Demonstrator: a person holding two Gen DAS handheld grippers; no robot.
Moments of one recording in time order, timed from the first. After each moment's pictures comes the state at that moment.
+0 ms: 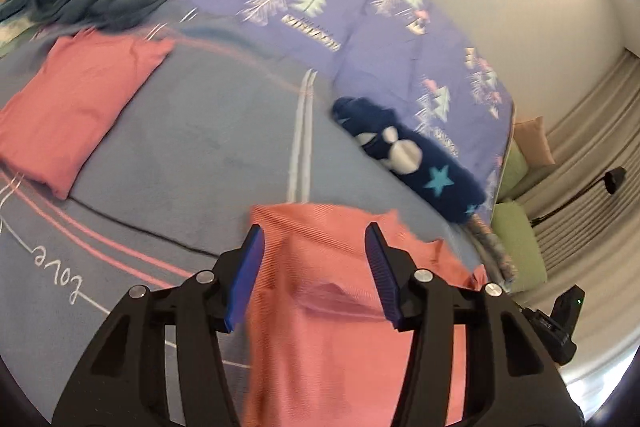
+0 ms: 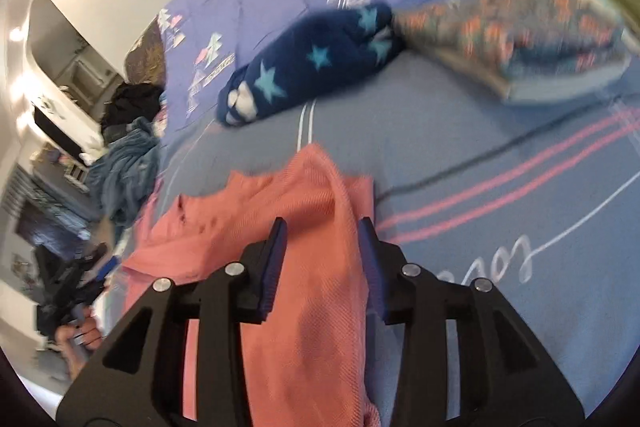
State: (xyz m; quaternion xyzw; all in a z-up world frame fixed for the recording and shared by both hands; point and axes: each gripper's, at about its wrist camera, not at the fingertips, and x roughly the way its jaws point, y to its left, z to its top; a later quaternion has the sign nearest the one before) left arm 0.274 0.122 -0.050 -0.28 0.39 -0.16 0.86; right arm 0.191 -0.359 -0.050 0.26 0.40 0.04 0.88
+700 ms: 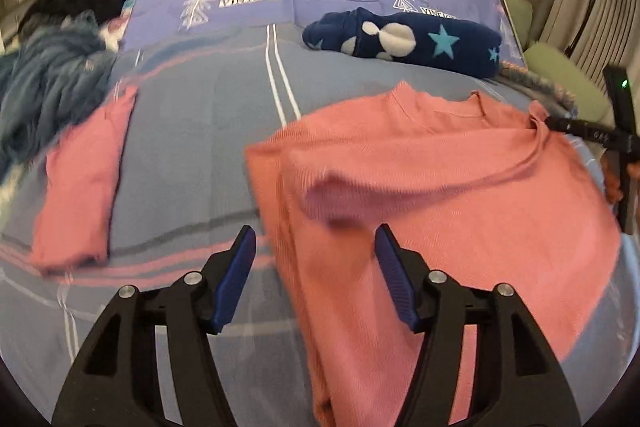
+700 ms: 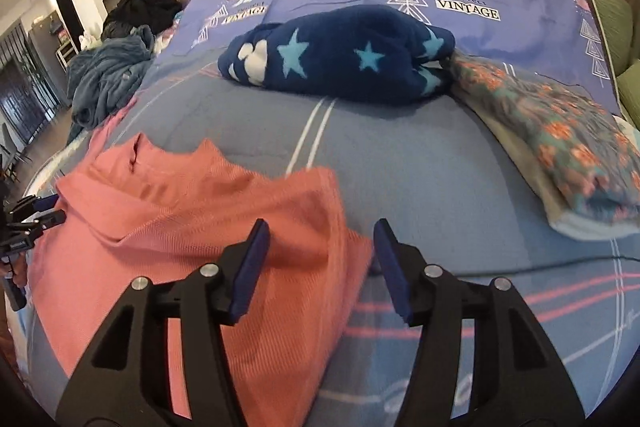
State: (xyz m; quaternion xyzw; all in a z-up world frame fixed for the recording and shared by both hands) left arm 0.260 0.065 -0.071 0.04 0.42 -0.18 0.89; right arm 0.261 -0.331 -0.059 0.06 0.42 0.07 0.90
